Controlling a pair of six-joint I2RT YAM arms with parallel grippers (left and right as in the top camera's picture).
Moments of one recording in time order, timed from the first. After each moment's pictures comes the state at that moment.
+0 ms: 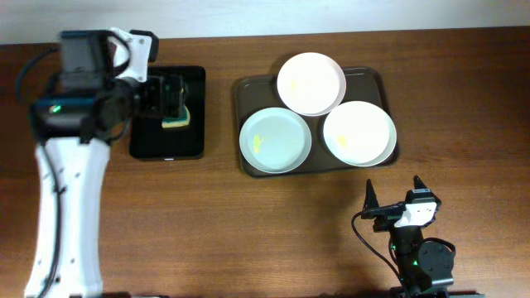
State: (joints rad) left arm -0.02 1.56 1.73 -1.04 0.16 0.03; right arm 0.07 0.01 0.01 -0.07 0.04 0.00
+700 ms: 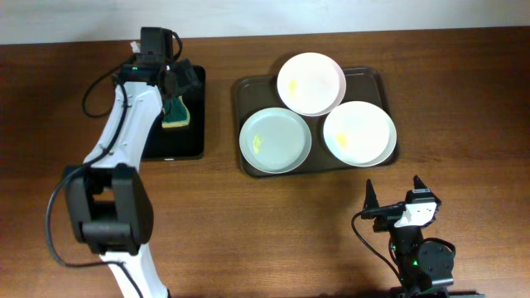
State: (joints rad) left arm -0.07 2.06 1.74 -0.69 -0.16 -0.46; right arm 0.07 0.01 0.01 -0.07 0.04 0.00
